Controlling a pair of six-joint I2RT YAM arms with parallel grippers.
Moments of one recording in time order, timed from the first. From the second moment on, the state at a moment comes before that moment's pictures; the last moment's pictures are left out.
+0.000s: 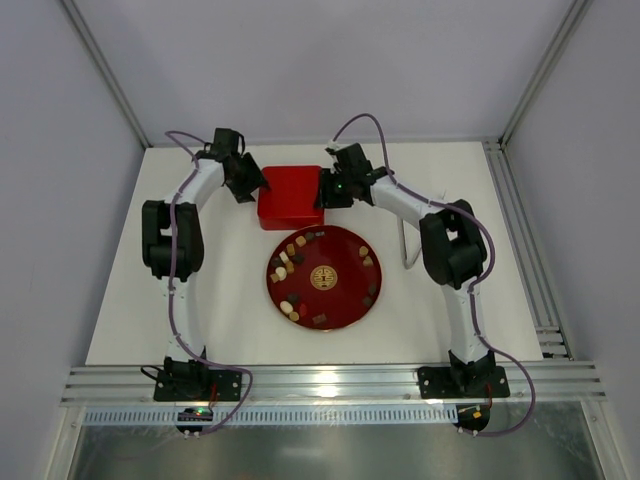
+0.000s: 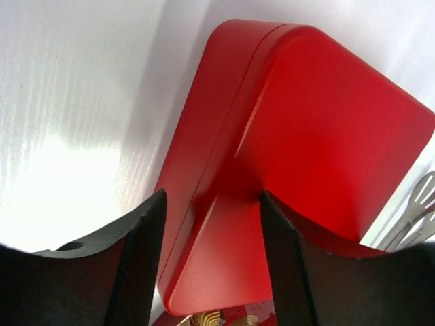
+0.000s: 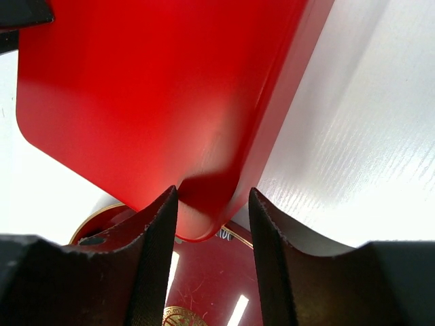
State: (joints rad) left arm -0.13 2.19 1.81 -0.64 0.18 -0.70; right arm 0.51 2.18 1.74 -0.37 -0.21 0.38
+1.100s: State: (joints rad) left arm -0.17 1.13 1.18 -0.68 0.21 -0.44; right arm 0.47 1.03 1.03 -0.28 -0.06 0.41
